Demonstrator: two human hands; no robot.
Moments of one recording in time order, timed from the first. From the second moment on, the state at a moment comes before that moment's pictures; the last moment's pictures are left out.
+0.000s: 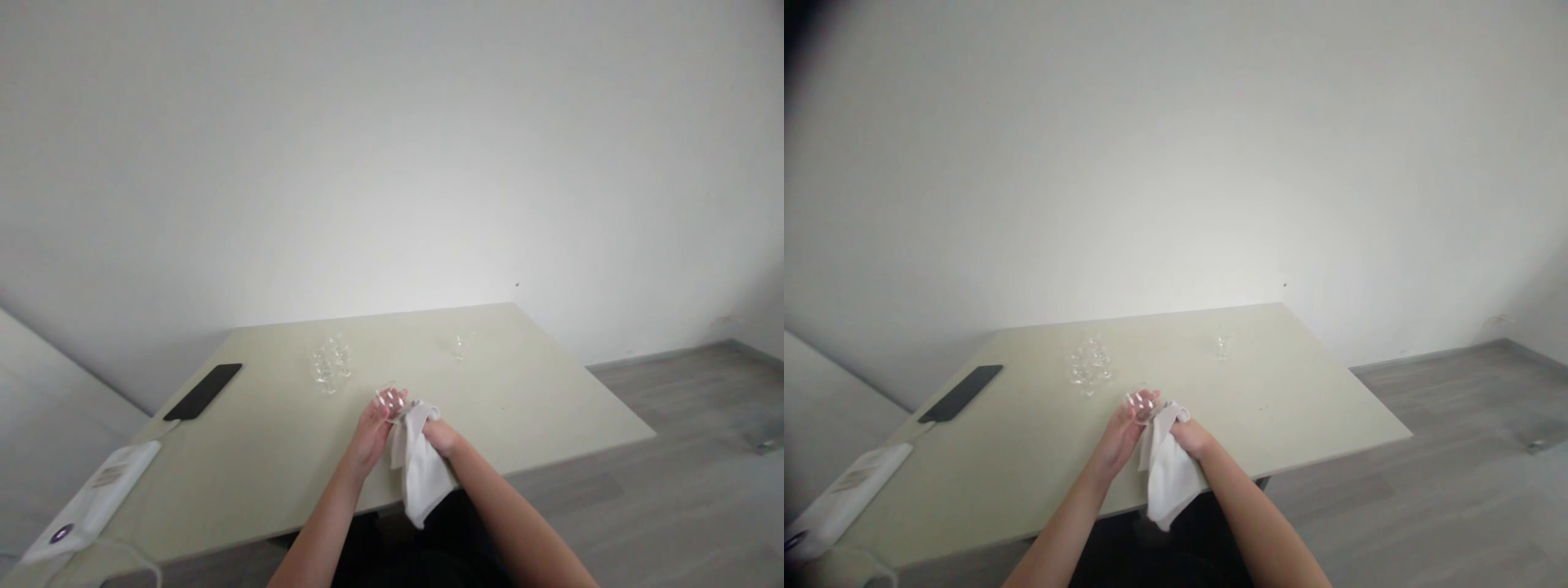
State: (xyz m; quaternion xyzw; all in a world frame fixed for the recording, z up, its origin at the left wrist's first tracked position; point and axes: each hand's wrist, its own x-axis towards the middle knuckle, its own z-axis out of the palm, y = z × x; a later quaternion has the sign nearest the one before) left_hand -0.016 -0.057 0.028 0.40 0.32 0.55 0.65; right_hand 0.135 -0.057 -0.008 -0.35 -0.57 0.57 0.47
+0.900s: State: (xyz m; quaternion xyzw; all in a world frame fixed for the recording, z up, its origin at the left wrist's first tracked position) left_hand -0.029 -0.064 0.029 0.47 0.33 0.52 0.64; right_hand 0.144 -0.057 -0.010 -0.34 -0.49 0.67 0.45
